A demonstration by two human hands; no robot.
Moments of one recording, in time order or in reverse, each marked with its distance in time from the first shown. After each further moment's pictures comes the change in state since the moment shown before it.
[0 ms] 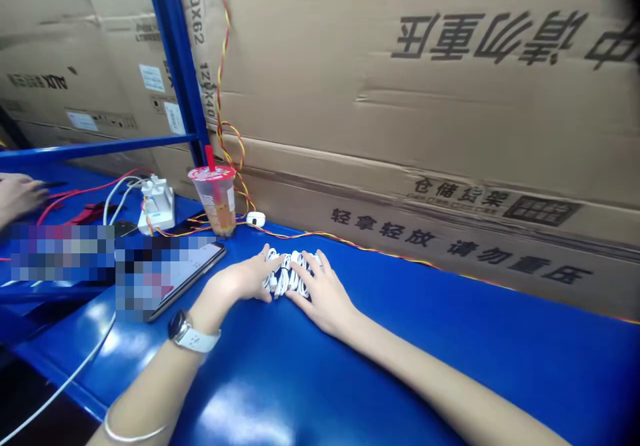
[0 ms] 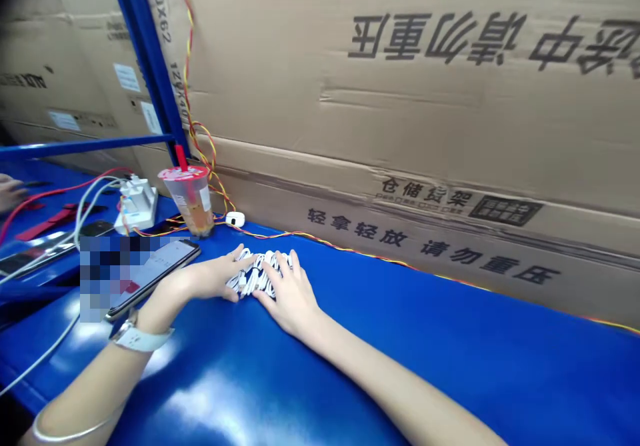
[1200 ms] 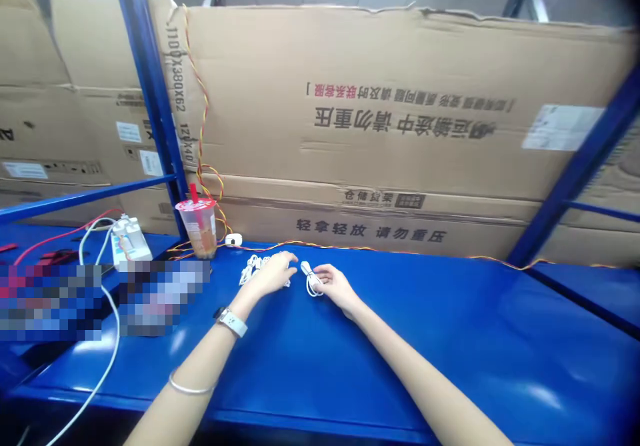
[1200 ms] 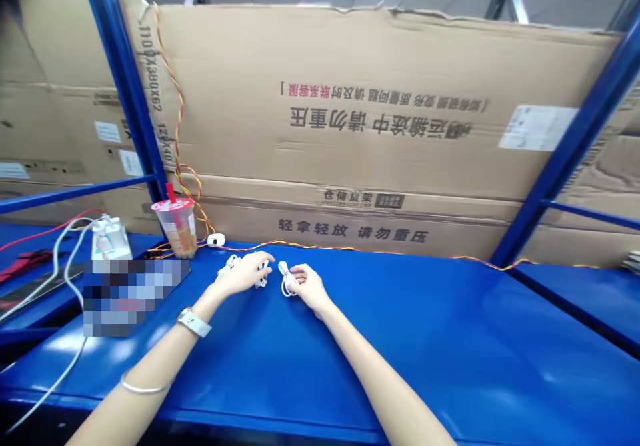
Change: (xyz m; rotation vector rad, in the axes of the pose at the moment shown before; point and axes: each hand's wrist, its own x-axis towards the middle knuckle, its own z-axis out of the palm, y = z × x) left_hand 0.012 0.050 0.020 -0.256 0.382 0.486; right_hand -0.058 0.027 -0.012 0.989 0.379 0.435
